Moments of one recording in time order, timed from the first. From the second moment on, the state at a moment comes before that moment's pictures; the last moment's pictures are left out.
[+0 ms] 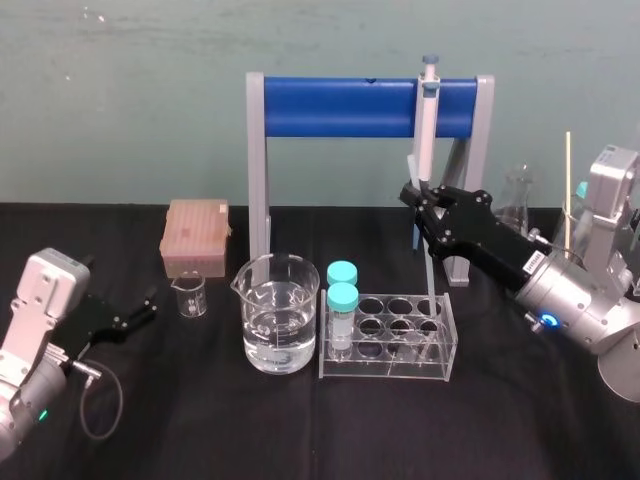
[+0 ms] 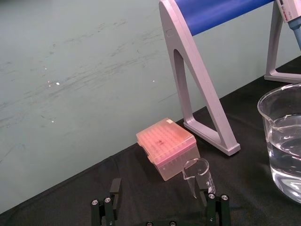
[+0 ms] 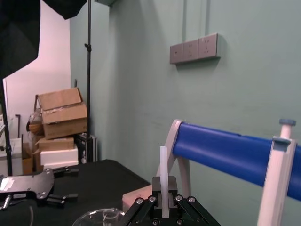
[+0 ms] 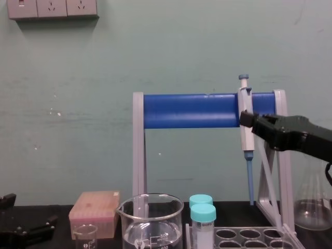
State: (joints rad) left arm -0.20 0.60 0.45 -1.41 -0.25 -0.12 0.03; right arm 0.45 0.37 -0.34 -1.20 0.57 -0.28 0.74
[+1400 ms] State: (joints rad) left arm -0.20 0.60 0.45 -1.41 -0.25 -0.12 0.03; right arm 0.53 0.36 -0.43 -1.03 0.57 -0.22 0.79
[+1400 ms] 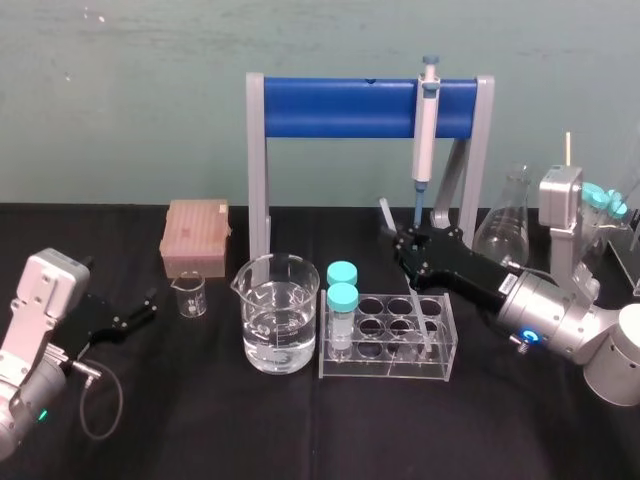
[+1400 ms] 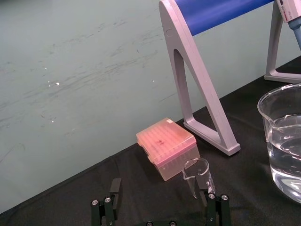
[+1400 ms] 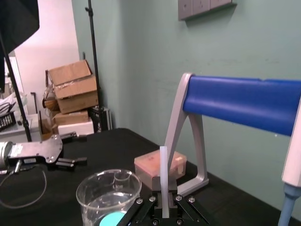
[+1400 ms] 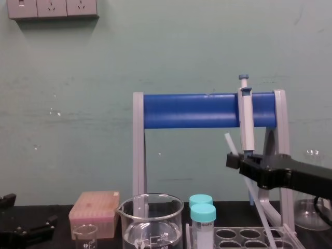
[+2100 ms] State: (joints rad) left arm -0.20 0.60 0.45 -1.41 -0.25 -0.12 0.03; right arm 0.55 0.36 -0.46 -0.98 0.56 -0.19 0.82
